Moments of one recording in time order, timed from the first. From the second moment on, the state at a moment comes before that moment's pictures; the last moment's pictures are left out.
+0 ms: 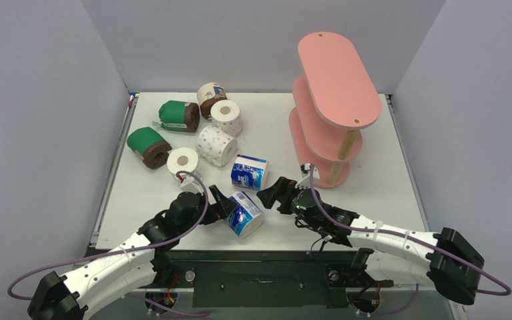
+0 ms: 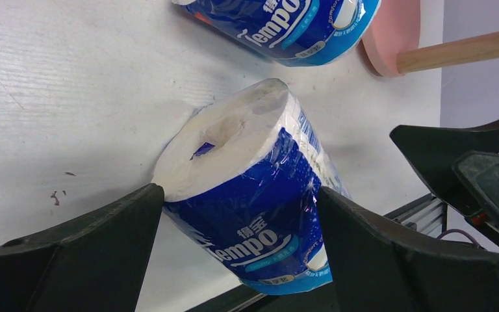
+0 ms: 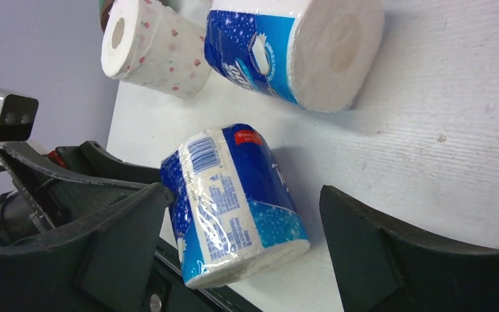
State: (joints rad) left arm -0.74 0.74 0.31 -0.11 -0.11 -0.96; right arm 0.99 1.10 0.46 0.24 0.29 0.97
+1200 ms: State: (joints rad) left arm -0.76 0.68 0.26 -0.10 -0.14 -0.98; right arm 0.95 1.32 0.45 0.45 0.02 1.14
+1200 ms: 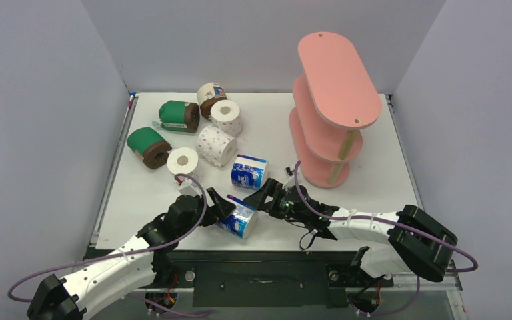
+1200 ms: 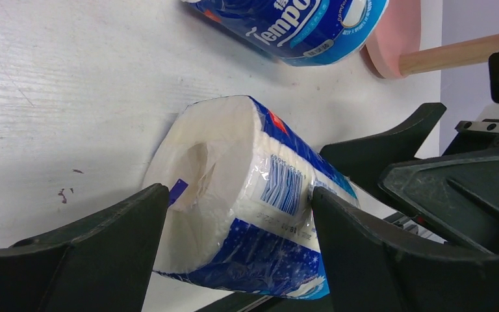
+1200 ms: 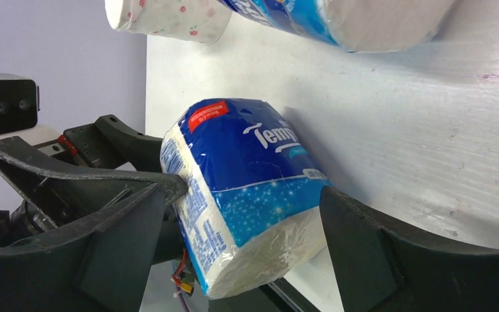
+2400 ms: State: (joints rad) left arm -0.76 0.51 0.20 -0.12 -0.08 -1.02; right arm 0.97 1.30 0.45 0.35 -0.08 1.11
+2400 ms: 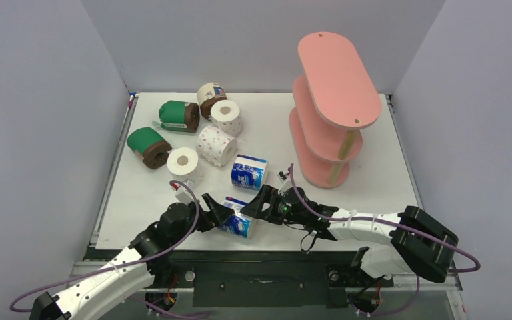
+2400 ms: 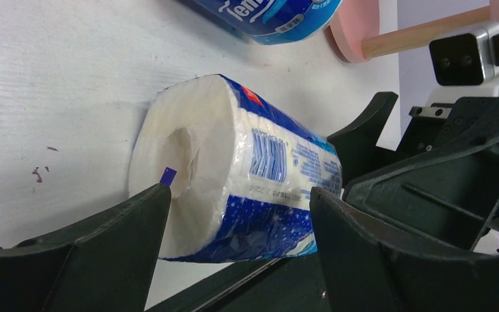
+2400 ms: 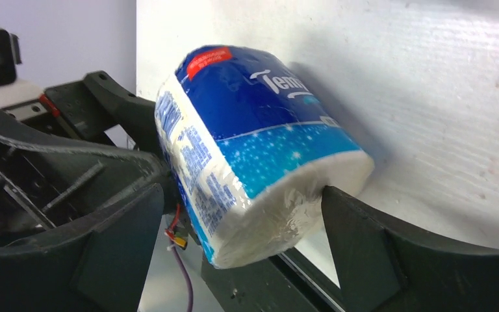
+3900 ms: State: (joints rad) left arm -0.75 0.47 0.05 0.13 0.05 -1.05; right arm 0.75 1.08 0.37 0.39 -0.19 1.00
